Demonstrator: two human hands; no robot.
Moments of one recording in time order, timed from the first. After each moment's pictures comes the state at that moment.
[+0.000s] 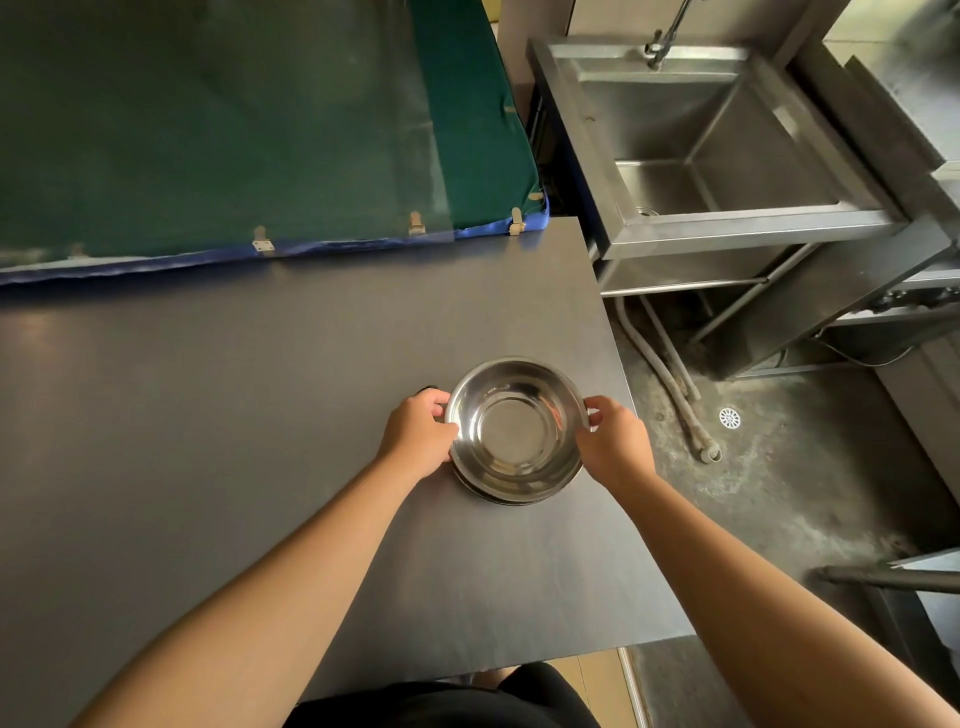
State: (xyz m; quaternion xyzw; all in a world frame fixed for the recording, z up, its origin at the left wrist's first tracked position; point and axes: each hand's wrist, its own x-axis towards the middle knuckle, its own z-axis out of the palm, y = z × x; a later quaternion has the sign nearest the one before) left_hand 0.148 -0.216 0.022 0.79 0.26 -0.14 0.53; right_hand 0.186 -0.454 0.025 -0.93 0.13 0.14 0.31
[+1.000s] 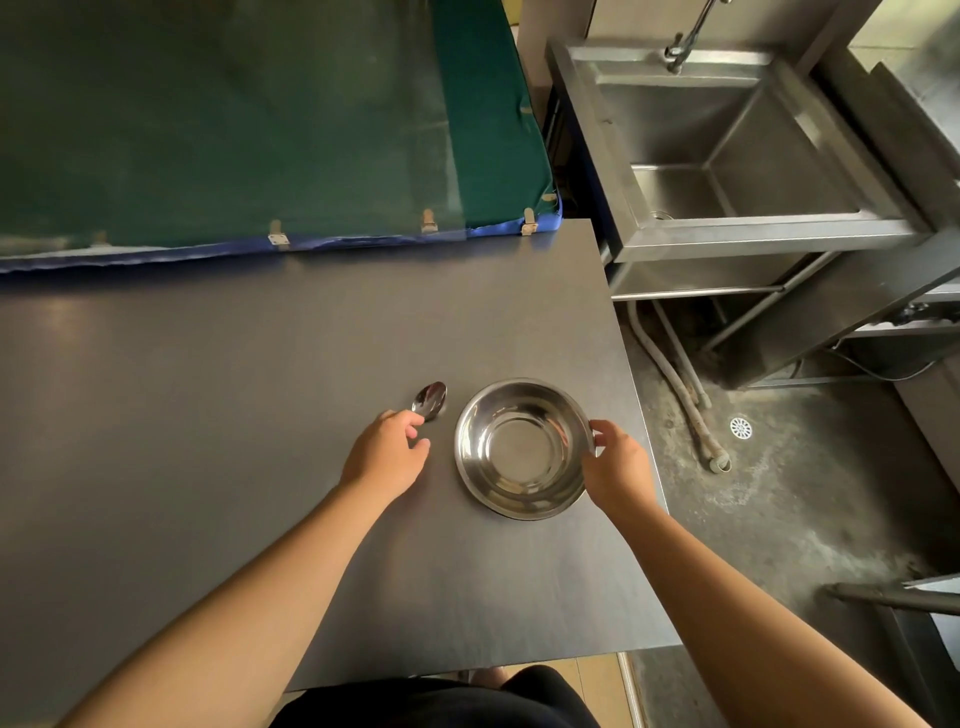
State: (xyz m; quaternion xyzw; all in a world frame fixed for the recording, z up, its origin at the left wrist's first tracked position) left_hand 0.113 -0.181 -0.011 0.91 0.21 -0.12 0.34; right_hand 0.164 -0.464 0.003 -0.92 0.14 0.16 0.32
